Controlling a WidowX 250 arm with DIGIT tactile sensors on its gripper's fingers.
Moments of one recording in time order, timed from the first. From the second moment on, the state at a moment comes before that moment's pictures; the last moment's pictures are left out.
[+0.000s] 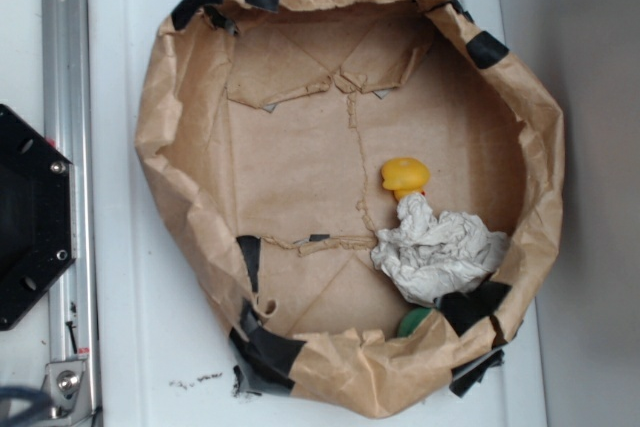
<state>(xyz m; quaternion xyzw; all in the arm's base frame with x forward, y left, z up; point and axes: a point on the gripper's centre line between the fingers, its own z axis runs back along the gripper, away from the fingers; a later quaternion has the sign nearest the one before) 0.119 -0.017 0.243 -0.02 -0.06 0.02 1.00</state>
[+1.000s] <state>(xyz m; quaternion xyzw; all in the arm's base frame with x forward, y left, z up) 0.255 0.002 0.183 0.05 -0.19 -0.12 0.97</state>
